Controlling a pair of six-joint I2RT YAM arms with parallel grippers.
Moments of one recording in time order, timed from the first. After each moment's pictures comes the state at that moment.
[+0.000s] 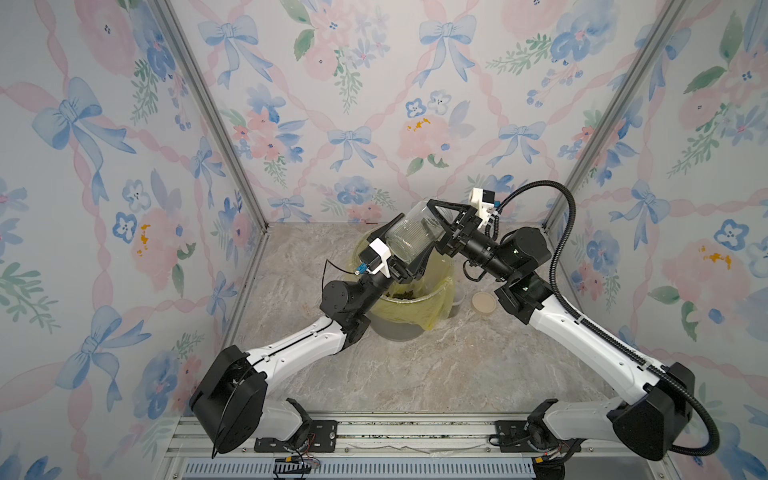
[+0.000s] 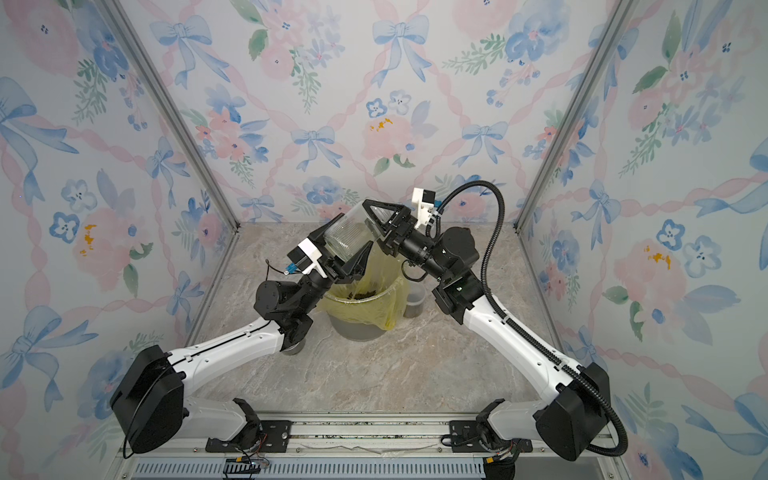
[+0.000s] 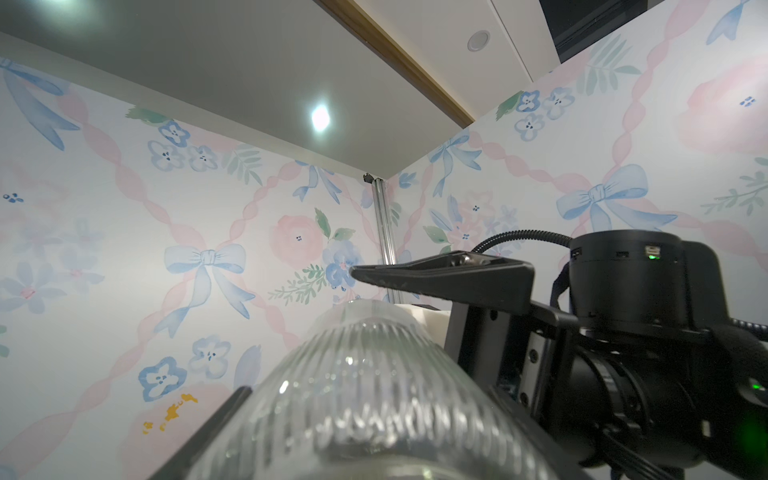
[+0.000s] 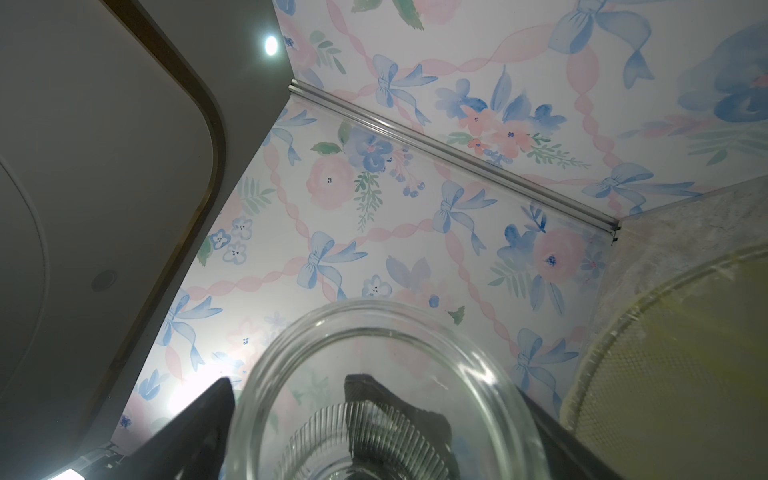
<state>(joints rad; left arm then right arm) -0.74 1.38 0.87 1.24 0.16 0.07 0.62 1.34 1.22 0.46 -0.37 1.33</state>
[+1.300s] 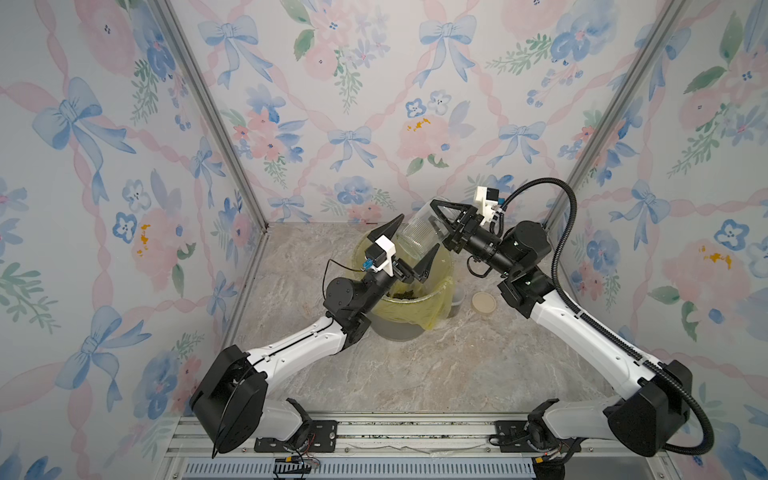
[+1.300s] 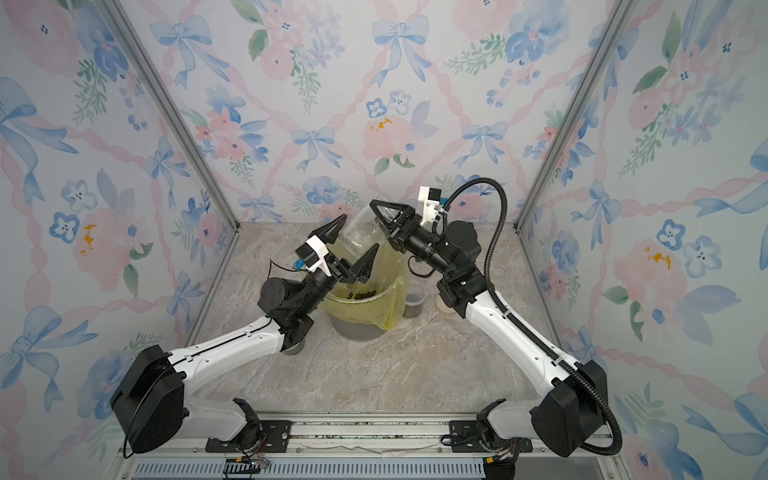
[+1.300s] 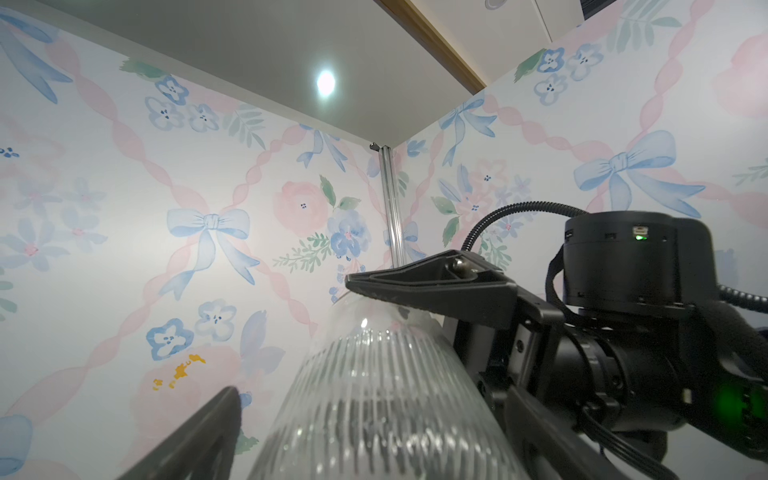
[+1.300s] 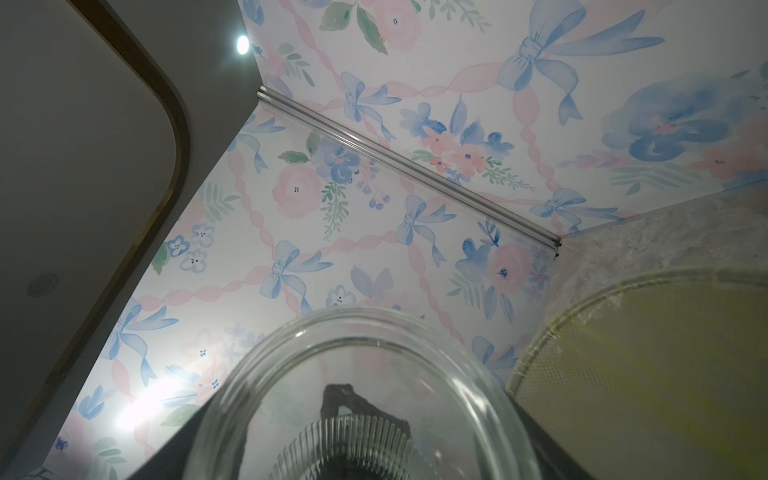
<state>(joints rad) -0.74 1.36 0.87 1.13 0.12 0.08 0.53 1.35 1.23 0.39 -0.41 1.25</state>
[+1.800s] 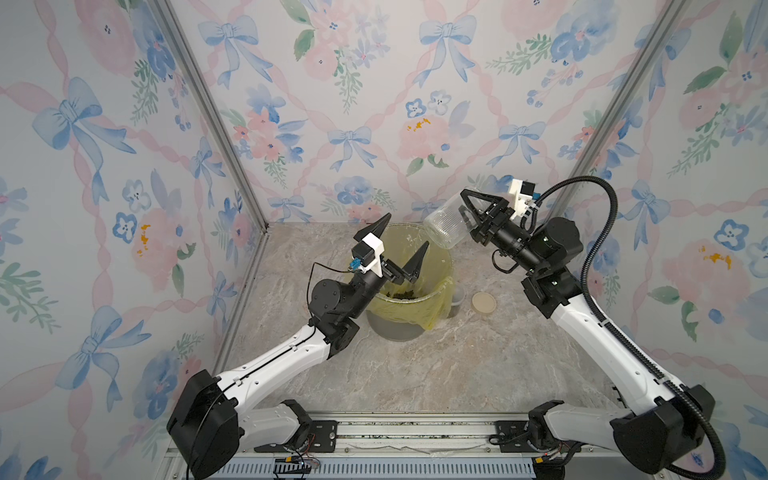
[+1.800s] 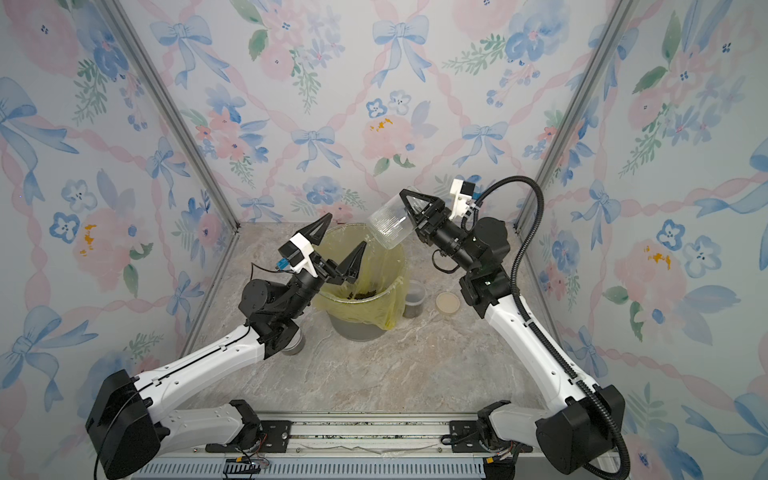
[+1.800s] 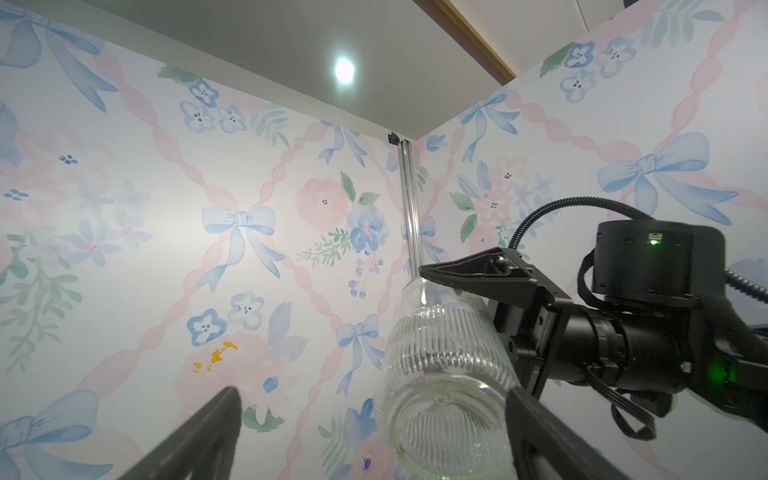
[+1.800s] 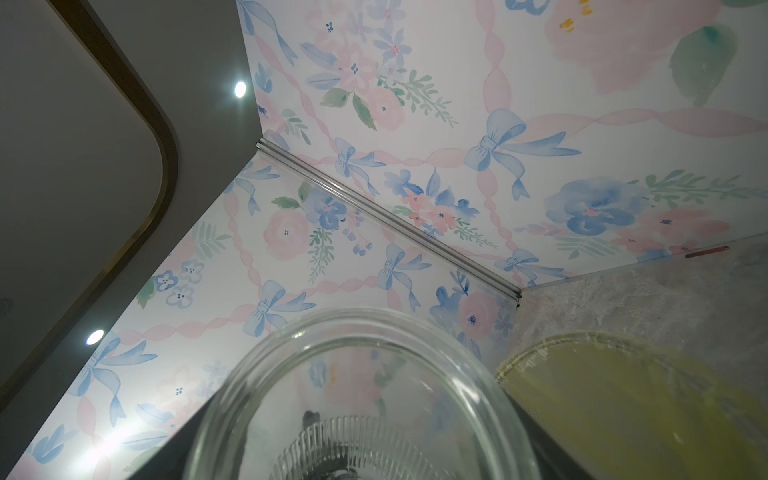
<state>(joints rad) -0.74 1.20 0.85 0.93 0.04 0.09 0.36 1.24 1.20 0.32 -0.42 1.21</state>
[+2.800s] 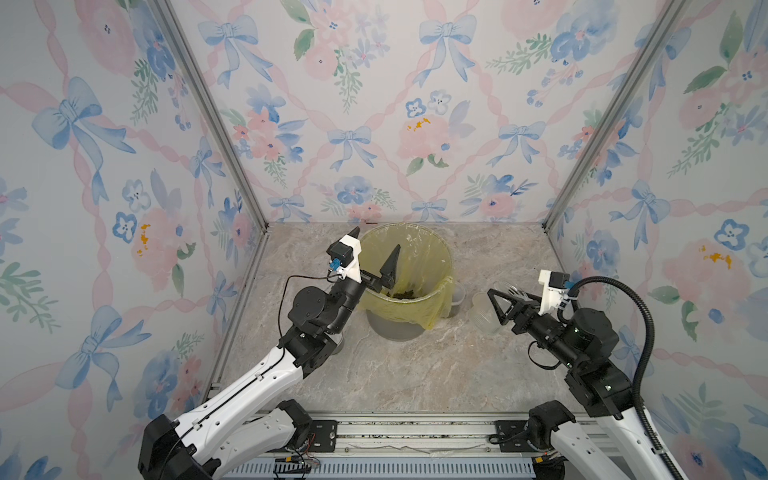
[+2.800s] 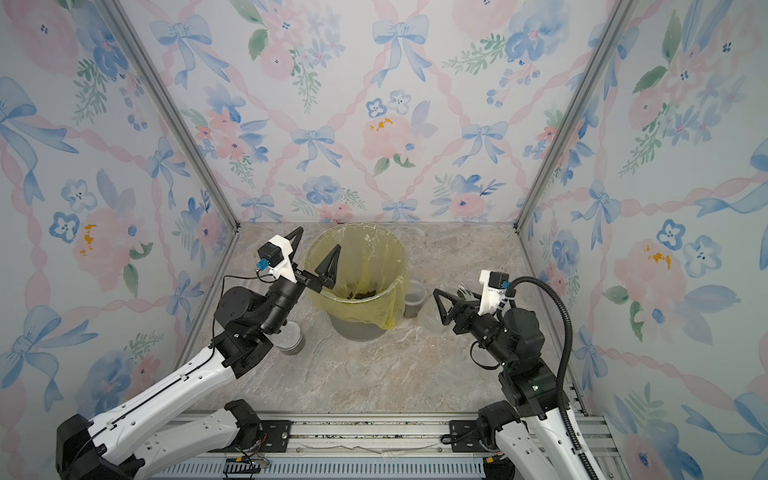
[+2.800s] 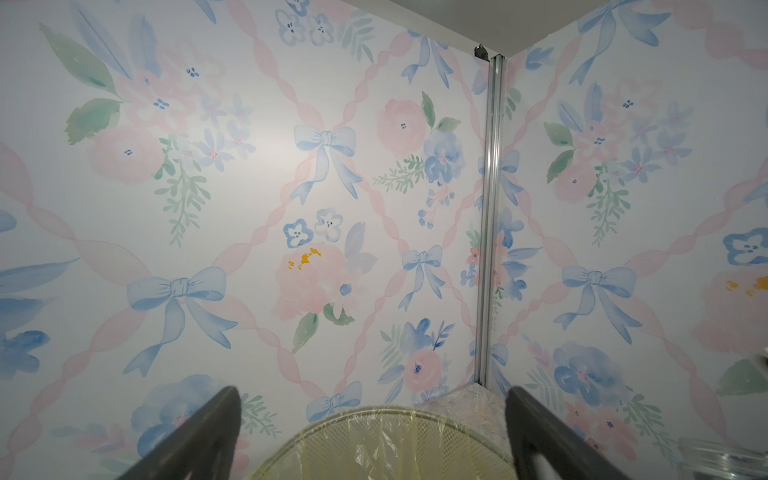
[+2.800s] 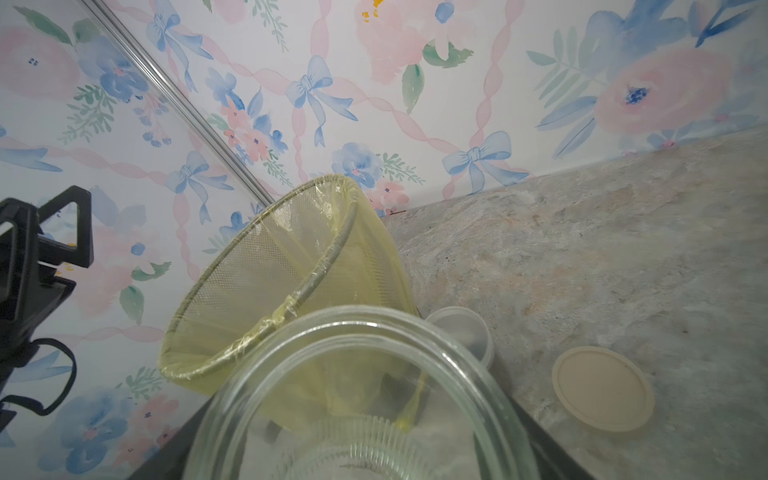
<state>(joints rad) -0.71 0.96 0.78 0.56 -0.19 0.05 0.36 0.51 0.65 -0.28 -0.18 0.50</state>
